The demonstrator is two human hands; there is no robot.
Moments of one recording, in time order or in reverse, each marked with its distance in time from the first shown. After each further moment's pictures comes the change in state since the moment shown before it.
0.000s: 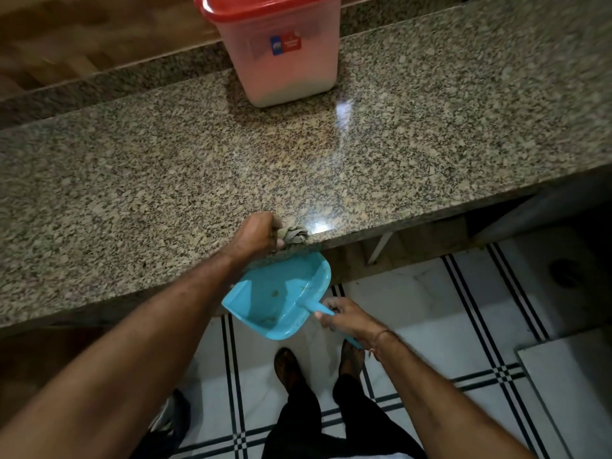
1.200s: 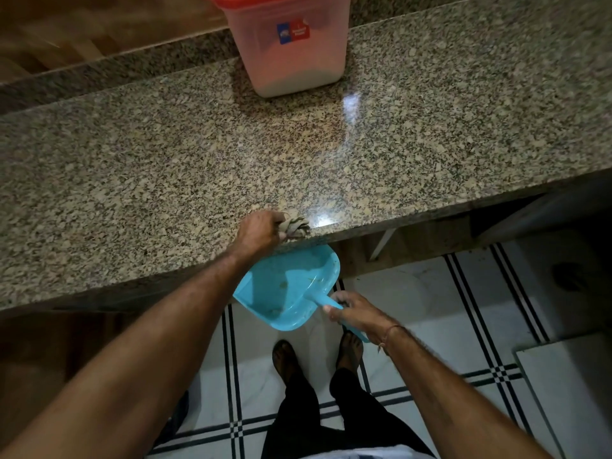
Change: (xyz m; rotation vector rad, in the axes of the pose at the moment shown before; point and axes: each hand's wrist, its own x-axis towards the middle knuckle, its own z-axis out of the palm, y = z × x) left_hand -0.010 -0.001 0.012 -0.022 0.052 -0.059; right_hand -0.003 0.006 -0.018 -0.063 -0.013 0.024
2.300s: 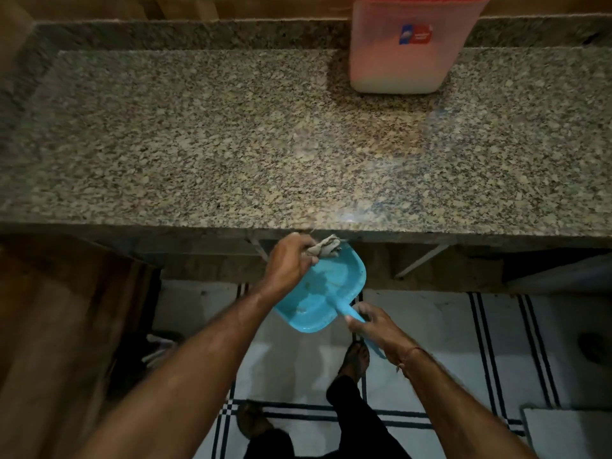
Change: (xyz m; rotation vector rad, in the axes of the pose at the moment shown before) left_hand -0.111 -0.092 0.038 -0.373 0.237 -0.019; right_hand 0.000 0.008 0.080 -0.174 0.018 -0.019
